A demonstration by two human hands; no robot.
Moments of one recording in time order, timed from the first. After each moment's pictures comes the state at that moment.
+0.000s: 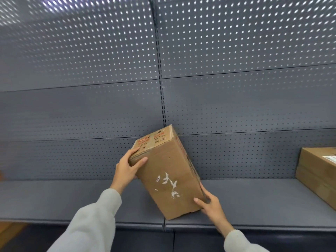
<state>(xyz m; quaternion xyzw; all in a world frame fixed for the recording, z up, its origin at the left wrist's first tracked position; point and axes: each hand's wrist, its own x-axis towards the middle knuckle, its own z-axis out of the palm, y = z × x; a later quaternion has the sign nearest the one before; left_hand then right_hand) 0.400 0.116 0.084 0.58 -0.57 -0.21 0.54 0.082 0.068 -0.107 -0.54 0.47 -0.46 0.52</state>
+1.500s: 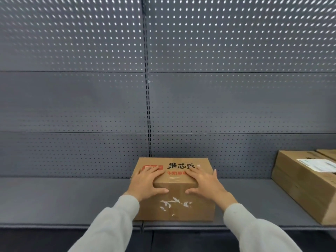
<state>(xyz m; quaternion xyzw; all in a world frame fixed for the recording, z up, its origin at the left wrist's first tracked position) 0.306 0.060 0.014 0.59 -0.79 0.01 0.13 0.037 0.048 0.021 -0.82 0.57 -0.07 0.03</state>
